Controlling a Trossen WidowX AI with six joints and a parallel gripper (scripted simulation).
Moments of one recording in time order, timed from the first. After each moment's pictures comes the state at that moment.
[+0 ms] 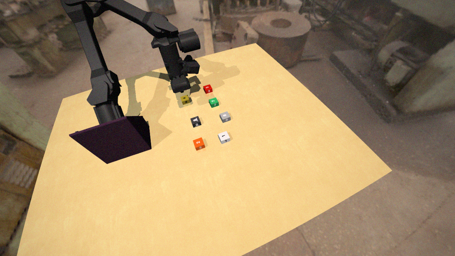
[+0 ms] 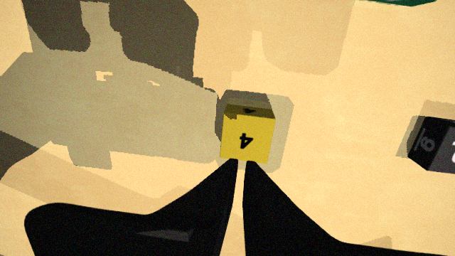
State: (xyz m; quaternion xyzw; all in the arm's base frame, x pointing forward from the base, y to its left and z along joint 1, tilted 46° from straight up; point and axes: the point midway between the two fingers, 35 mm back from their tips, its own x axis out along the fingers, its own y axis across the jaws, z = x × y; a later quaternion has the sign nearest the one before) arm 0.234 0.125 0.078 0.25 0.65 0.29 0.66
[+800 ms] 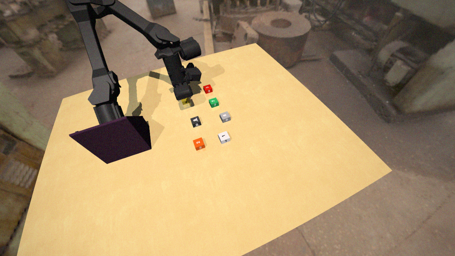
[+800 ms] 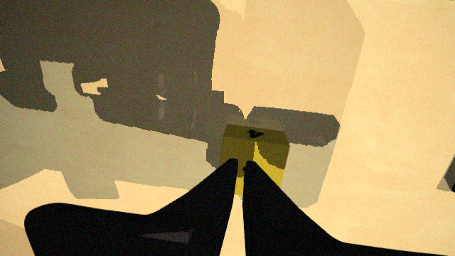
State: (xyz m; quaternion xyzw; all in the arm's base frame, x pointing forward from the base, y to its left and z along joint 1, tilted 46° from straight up) arm 0.235 0.151 0.055 0.26 0.64 0.30 0.66
